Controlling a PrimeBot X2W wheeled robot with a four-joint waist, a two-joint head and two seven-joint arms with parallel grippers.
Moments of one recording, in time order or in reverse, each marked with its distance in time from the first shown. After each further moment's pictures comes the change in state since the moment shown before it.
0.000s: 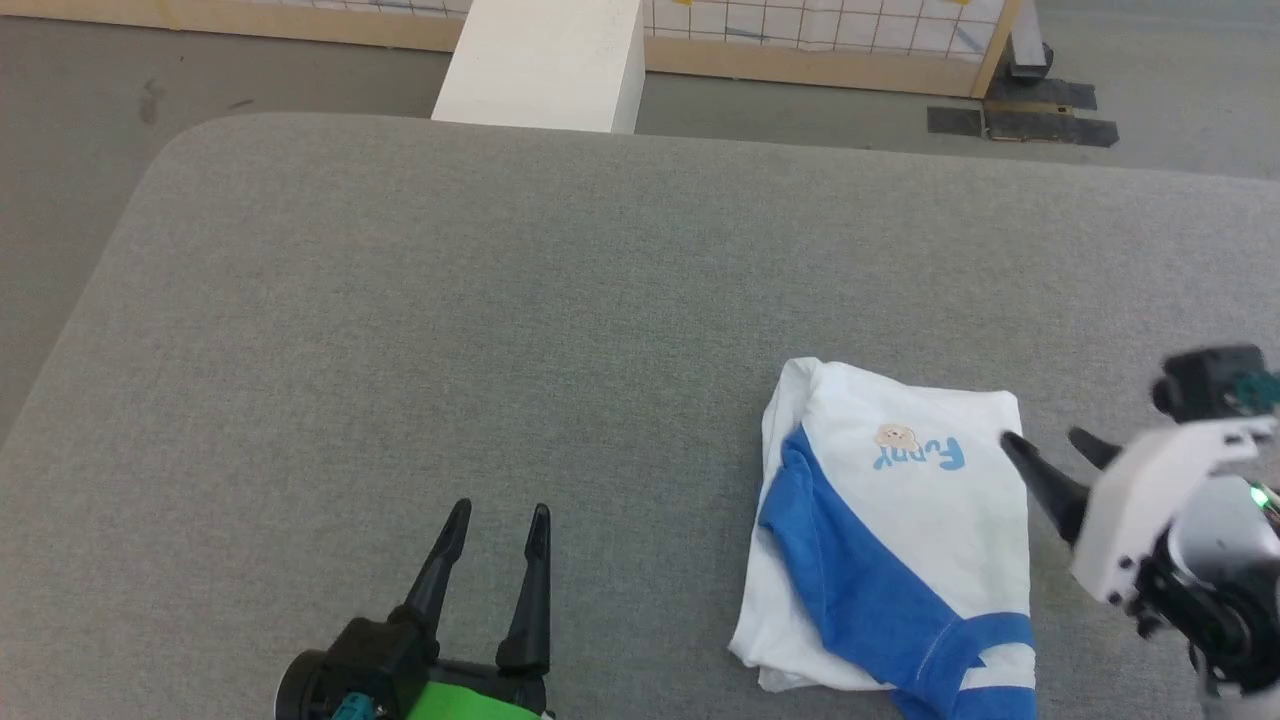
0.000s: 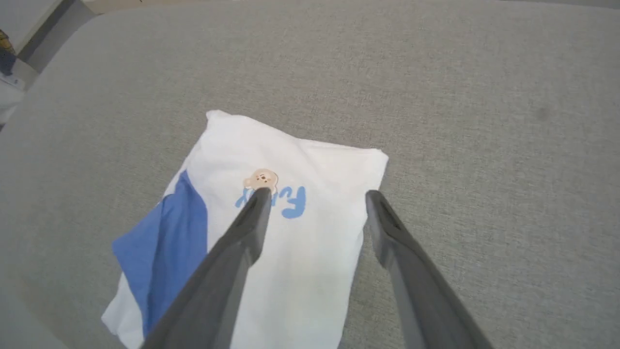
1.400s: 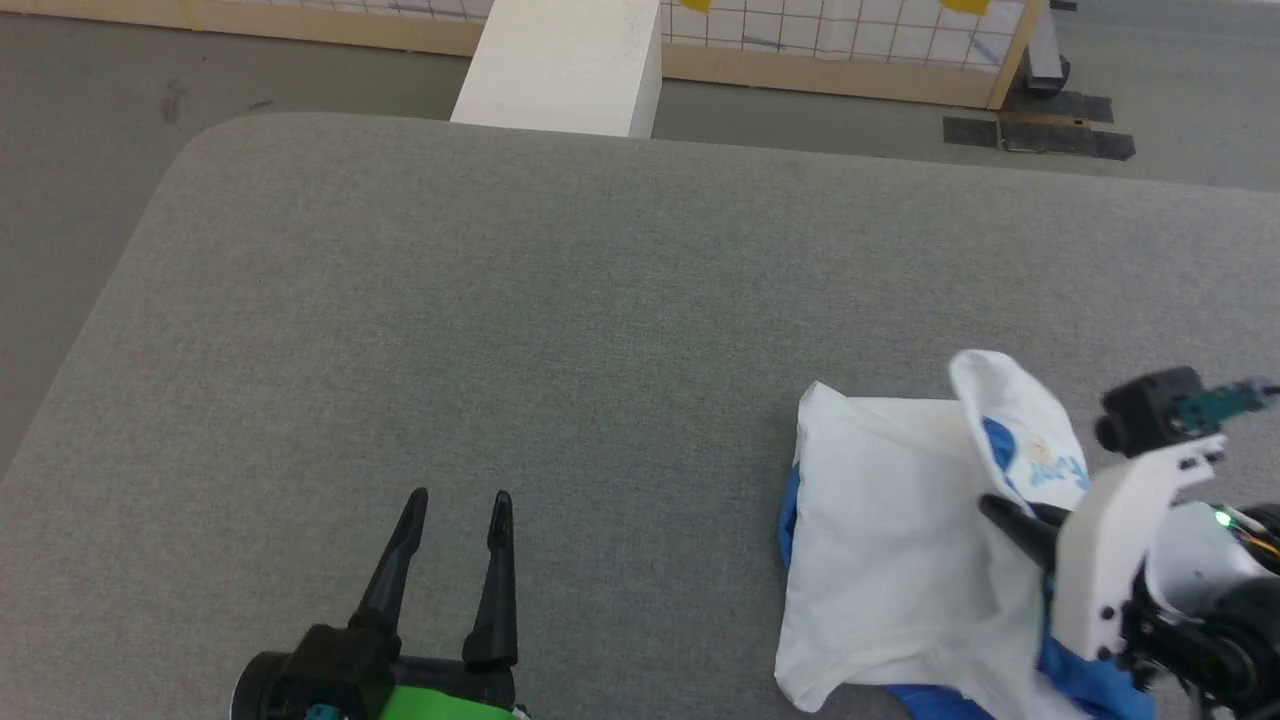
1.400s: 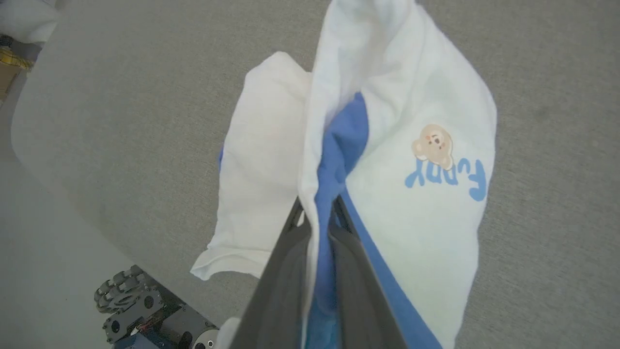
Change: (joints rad) left arm 0.017 0.074 -0.015 -0.093 -0.009 0.089 0.000; right arm 0.100 -0.024 0.032 -0.227 0.075 0.000 0.291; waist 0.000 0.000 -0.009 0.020
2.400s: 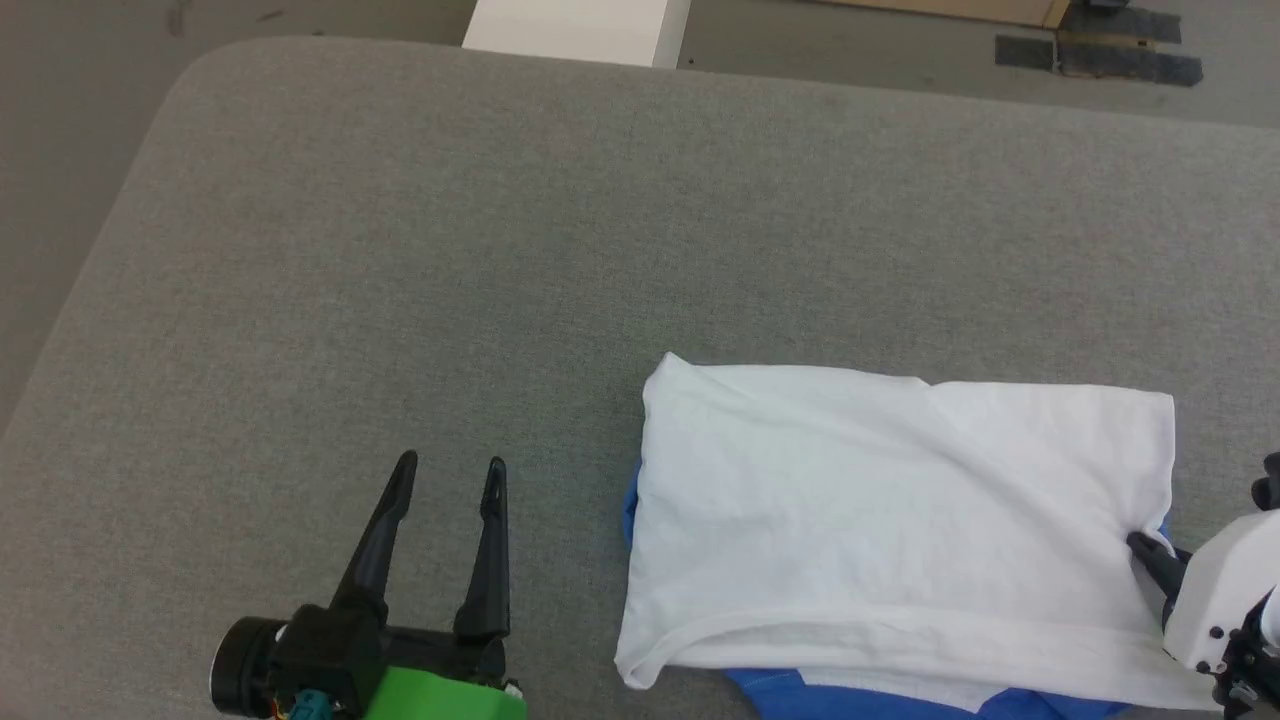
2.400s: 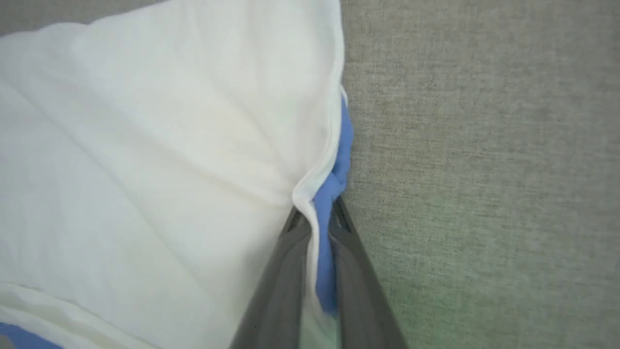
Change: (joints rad) left arm -0.043 0.055 -0.032 -0.053 0.010 0.051 0.000; right arm 0.021 -0.024 -0.205 0.363 -0.058 0.001 -0.287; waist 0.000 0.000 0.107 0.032
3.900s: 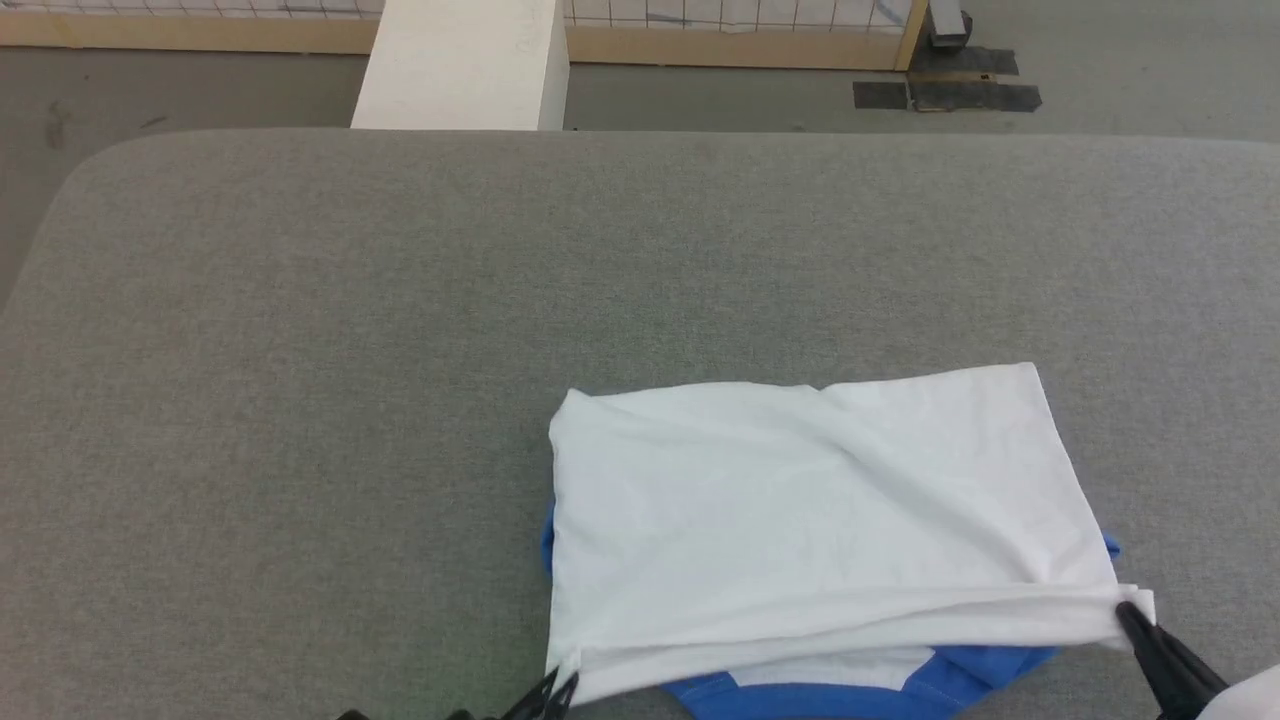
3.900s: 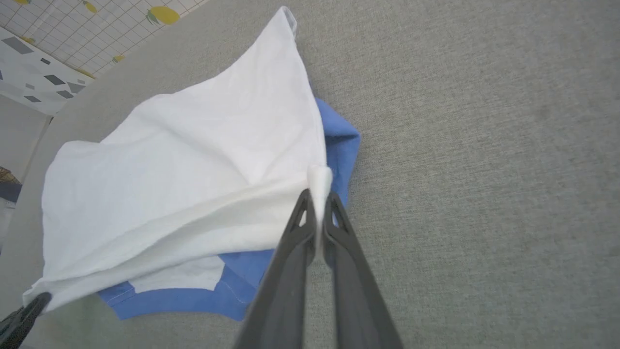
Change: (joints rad) left arm -0.039 0.240 -0.386 0.274 -0.071 -0.103 0.037; right arm 0.328 0.118 -0.017 -0.290 0.169 -0.001 -0.266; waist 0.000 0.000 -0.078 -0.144
